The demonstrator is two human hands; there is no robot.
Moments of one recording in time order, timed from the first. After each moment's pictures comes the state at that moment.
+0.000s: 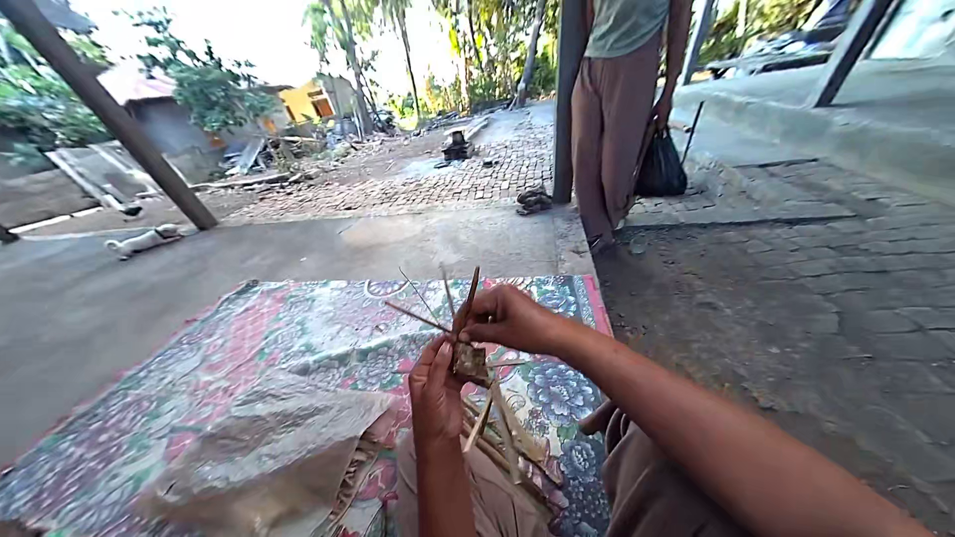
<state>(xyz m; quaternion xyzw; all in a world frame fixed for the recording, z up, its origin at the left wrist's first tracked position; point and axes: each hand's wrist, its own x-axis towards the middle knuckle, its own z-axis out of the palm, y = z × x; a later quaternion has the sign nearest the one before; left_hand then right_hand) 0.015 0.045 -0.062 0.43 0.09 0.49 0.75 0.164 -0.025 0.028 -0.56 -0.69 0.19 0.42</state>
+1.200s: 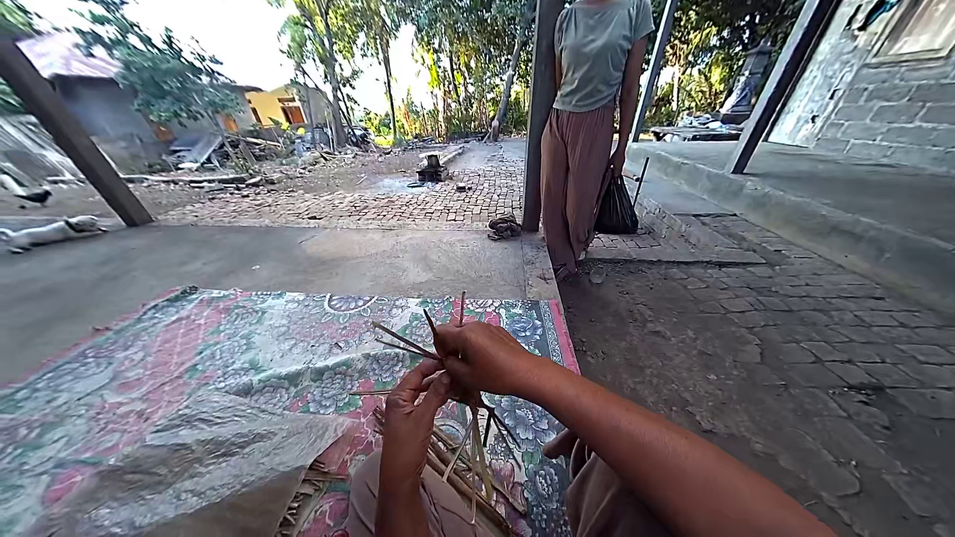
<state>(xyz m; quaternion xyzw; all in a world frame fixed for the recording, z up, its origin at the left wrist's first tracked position) 0.014 0.041 -0.073 0.62 0.16 0.43 0.63 0.151 -0.038 0.028 -0.69 -0.68 0.10 0.23</state>
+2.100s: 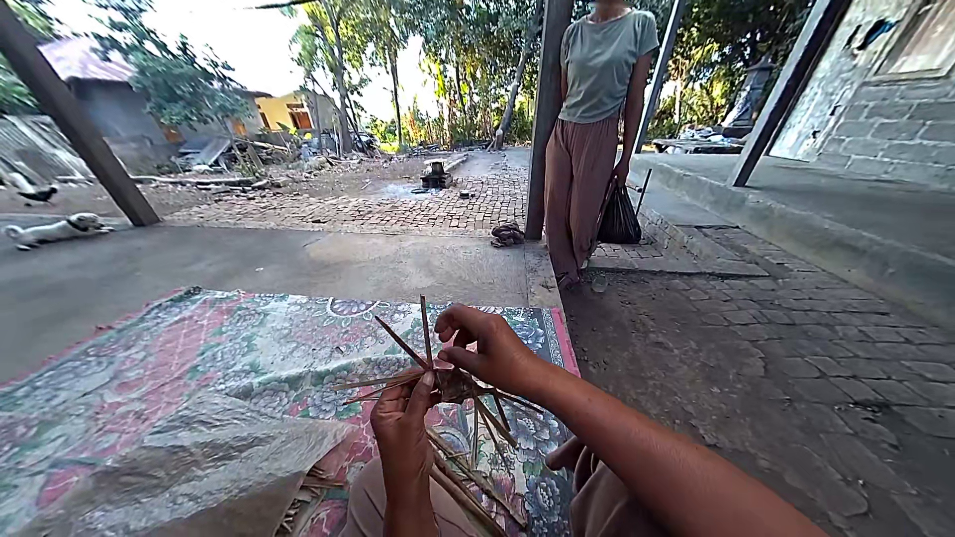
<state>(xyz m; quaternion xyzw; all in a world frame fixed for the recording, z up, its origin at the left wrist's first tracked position) 0.030 0.034 -0.078 0.45 0.12 0.59 0.66 0.163 -0.037 0.017 -0.59 -0.66 0.09 0.45</state>
